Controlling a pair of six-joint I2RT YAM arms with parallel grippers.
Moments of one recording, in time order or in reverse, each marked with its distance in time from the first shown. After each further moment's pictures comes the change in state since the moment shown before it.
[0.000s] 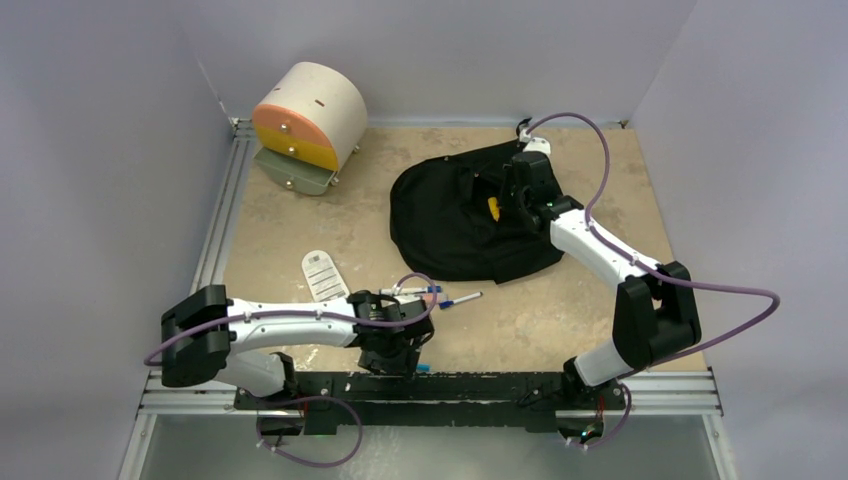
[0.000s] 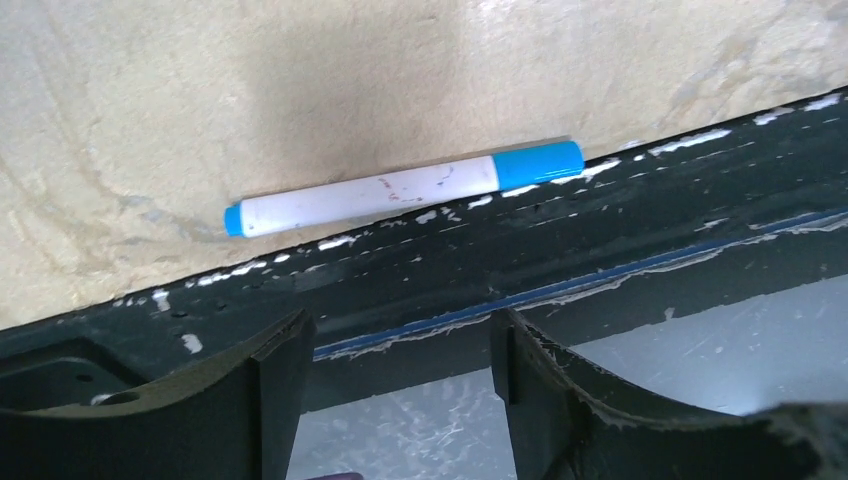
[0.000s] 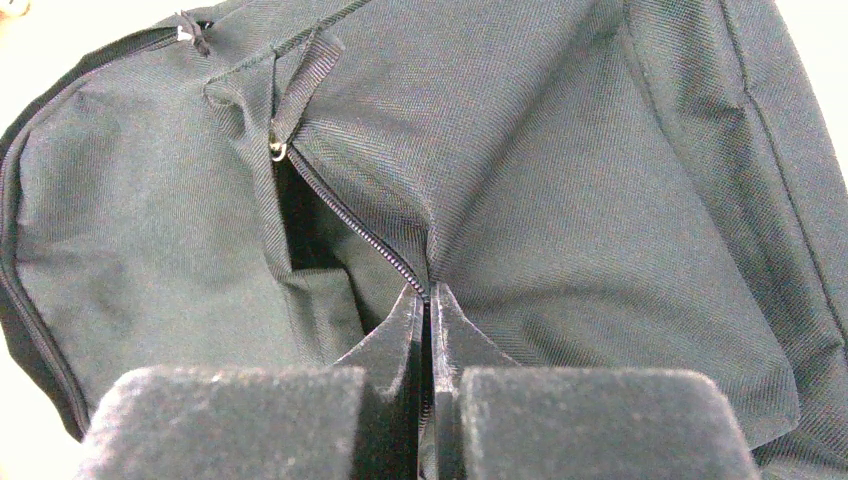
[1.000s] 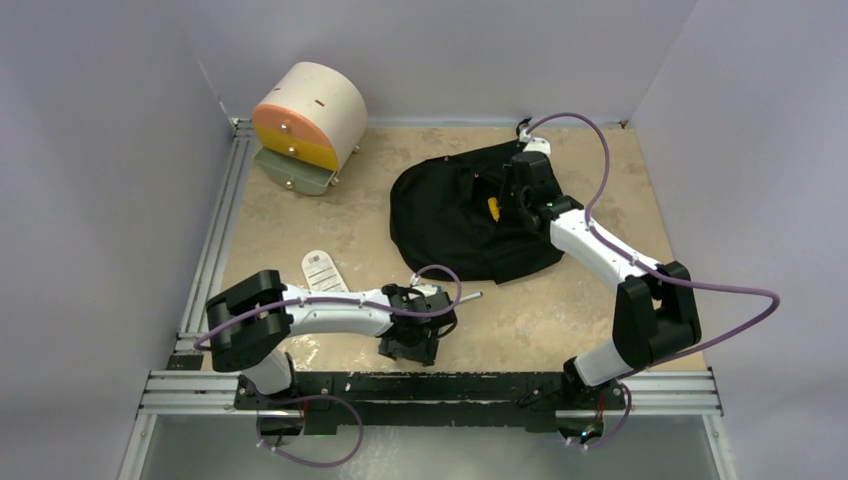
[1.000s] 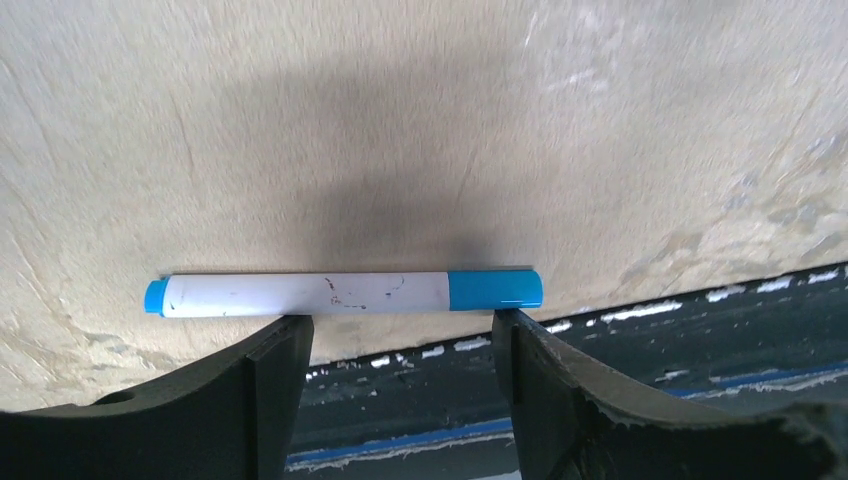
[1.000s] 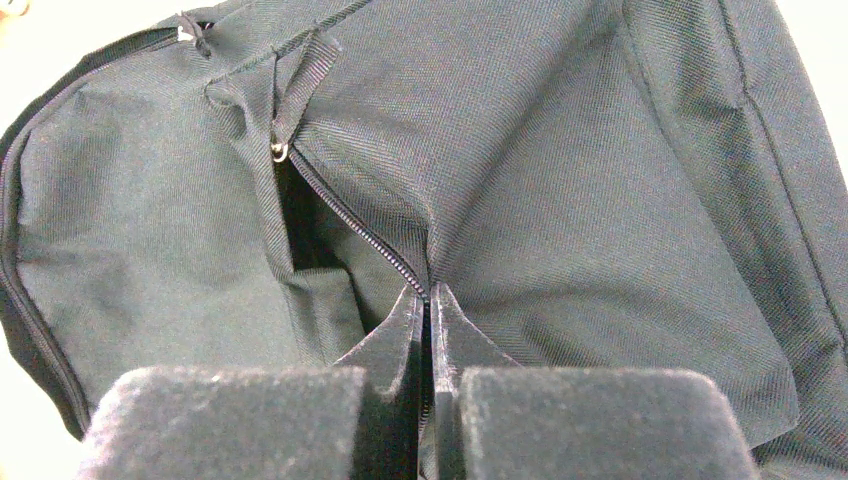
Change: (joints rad) left arm 0.037 0.222 0.081 0.129 -0.090 0.014; right arm 0.000 0.000 0.000 0.000 0.000 0.000
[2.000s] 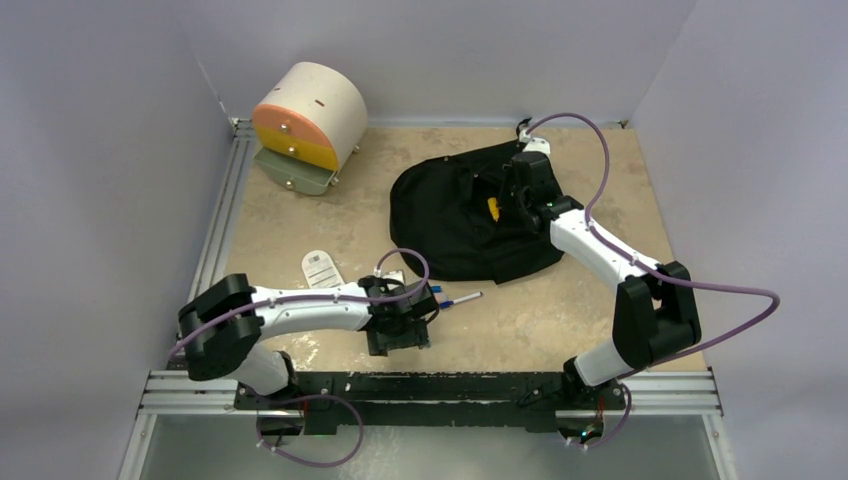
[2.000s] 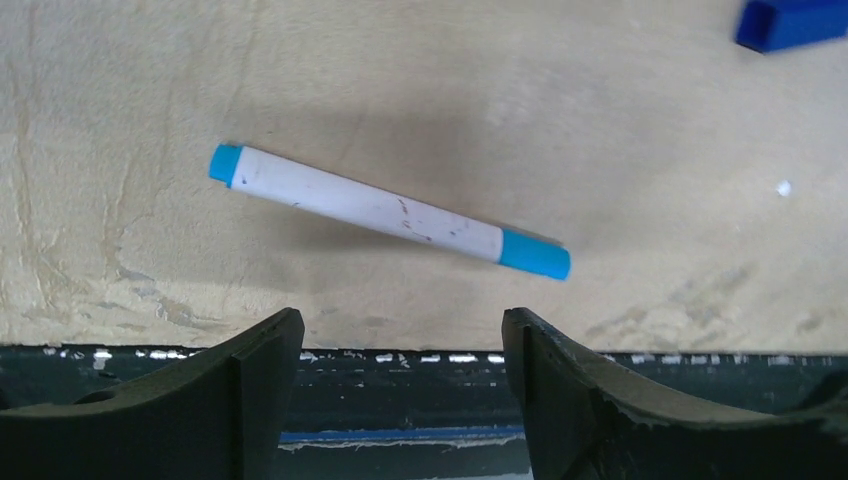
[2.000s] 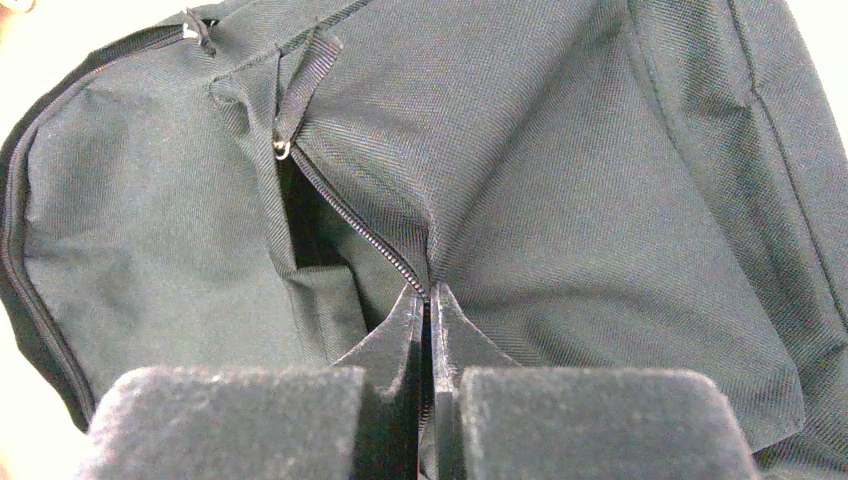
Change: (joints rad) left arm 0.088 -0.136 -0.056 -0.034 -0.032 -0.286; right arm 0.000 0.000 -0.001 0.000 -0.010 0.003
